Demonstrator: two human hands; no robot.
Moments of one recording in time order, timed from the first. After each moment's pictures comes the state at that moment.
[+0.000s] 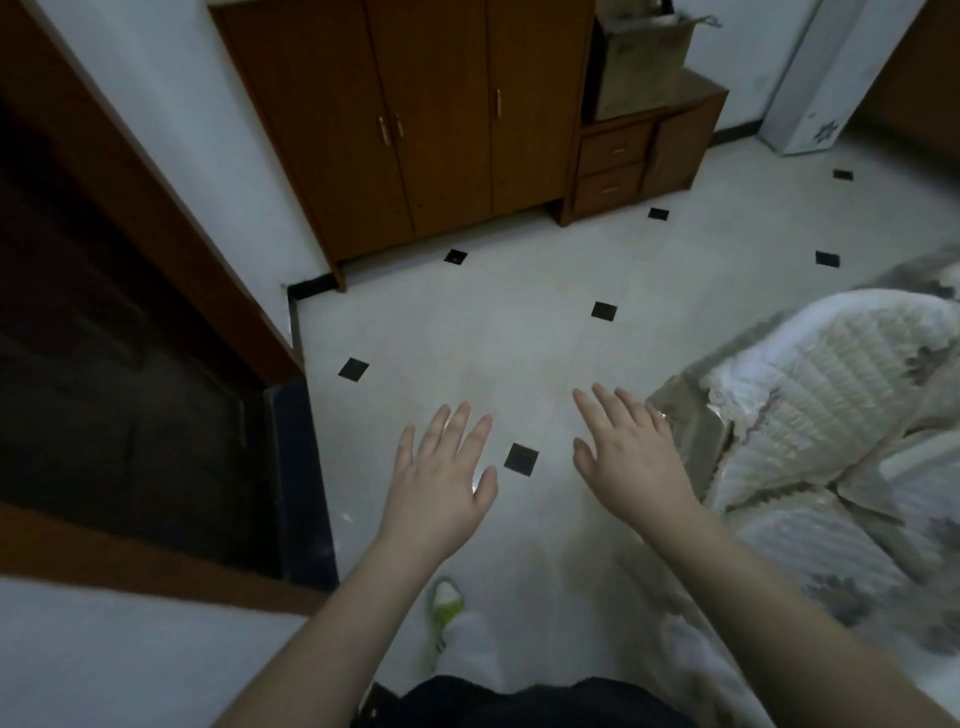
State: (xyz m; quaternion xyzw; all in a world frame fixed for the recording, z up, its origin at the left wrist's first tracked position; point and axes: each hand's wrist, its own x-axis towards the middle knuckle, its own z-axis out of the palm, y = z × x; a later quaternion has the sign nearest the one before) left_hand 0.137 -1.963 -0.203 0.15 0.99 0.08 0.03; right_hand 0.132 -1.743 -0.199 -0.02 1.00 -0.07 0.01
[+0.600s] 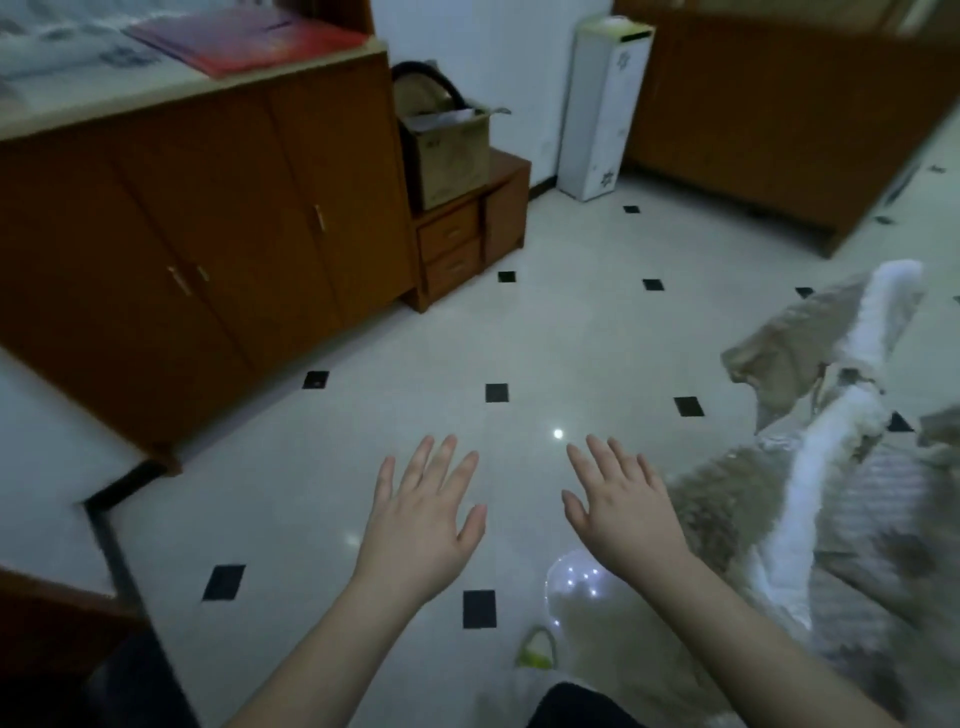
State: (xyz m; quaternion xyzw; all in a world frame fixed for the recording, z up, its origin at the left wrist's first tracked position) left_hand -0.230 -1.896 -0.181 0.36 0.93 0.06 0.04; right_hand -0.129 -1.691 -0.204 0.21 0.98 -0.02 -0.01
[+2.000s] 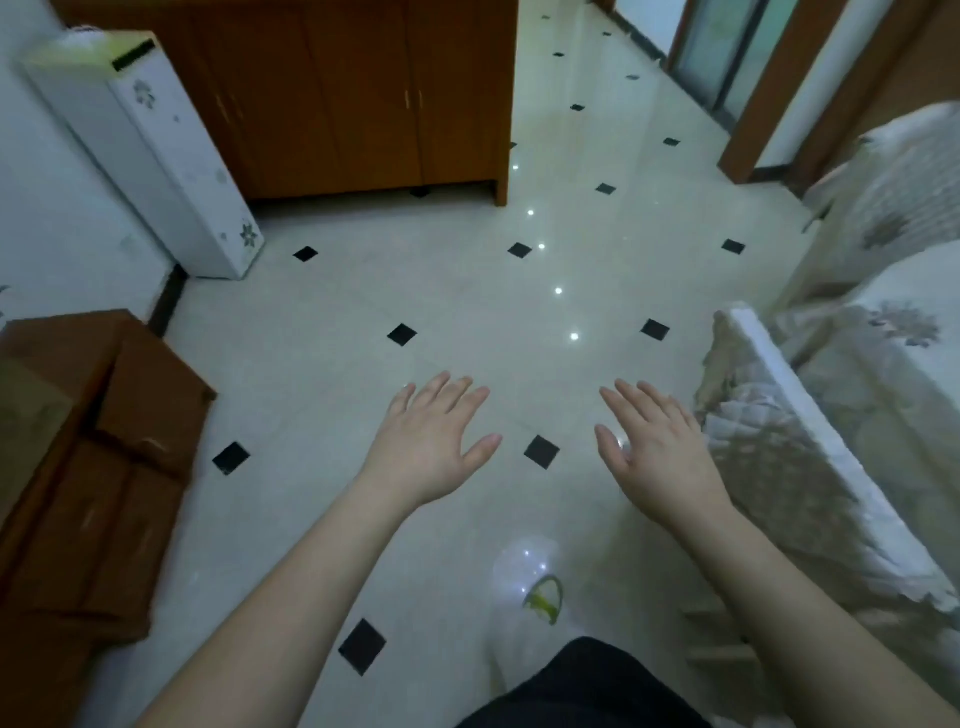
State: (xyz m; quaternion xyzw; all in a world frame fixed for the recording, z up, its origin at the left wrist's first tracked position) left_hand -0.719 -1.149 -0.177 0.77 0.64 0.01 0.06; right_hand -0.460 -1.134 -0.188 0.61 0.79 -0.03 -0.11
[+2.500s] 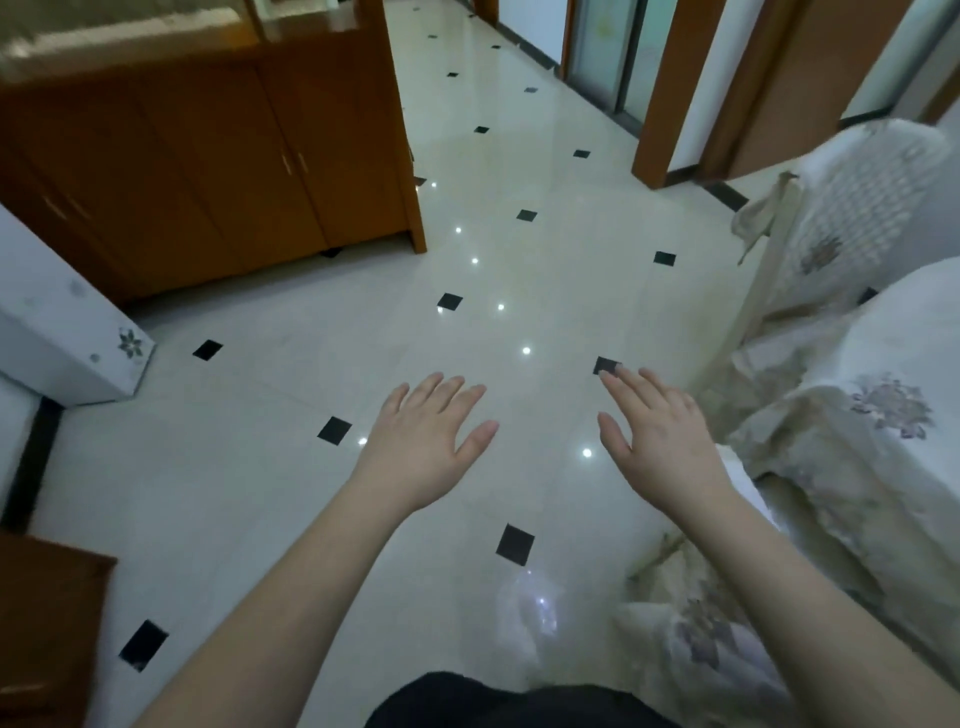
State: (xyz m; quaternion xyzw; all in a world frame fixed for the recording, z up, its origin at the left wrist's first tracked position) left_hand -0.659 -0.801 -0.152 0.82 0.57 0.02 0.05; right_hand -0.398 -0.826 -0.168 0.69 0.71 -0.04 -0.12
